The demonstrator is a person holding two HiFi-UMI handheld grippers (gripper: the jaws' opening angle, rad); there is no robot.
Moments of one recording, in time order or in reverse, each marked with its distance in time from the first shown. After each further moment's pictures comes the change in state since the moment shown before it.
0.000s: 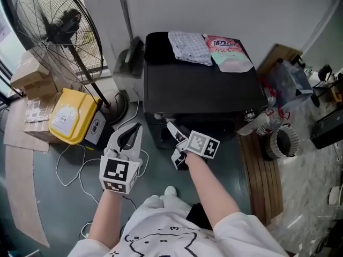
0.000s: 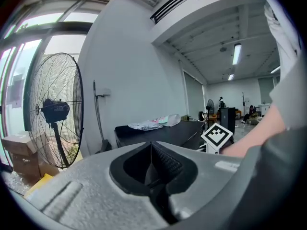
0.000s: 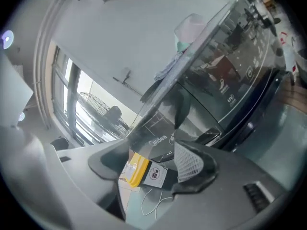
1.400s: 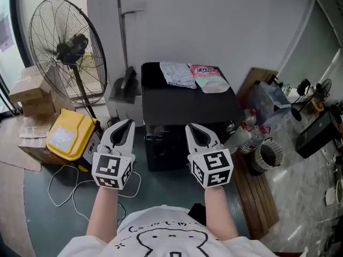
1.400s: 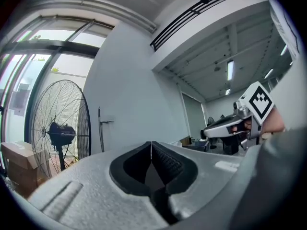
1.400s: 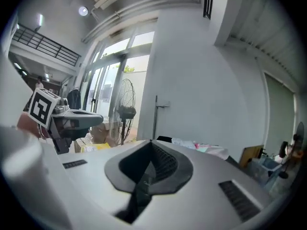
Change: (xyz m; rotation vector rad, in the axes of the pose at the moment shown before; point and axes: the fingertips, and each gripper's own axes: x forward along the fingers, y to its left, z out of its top) left arm -0.087 0.021 0.092 0.011 -0.277 0.014; right arm -0.174 0.209 0.064 -1.044 -0.258 -0.201
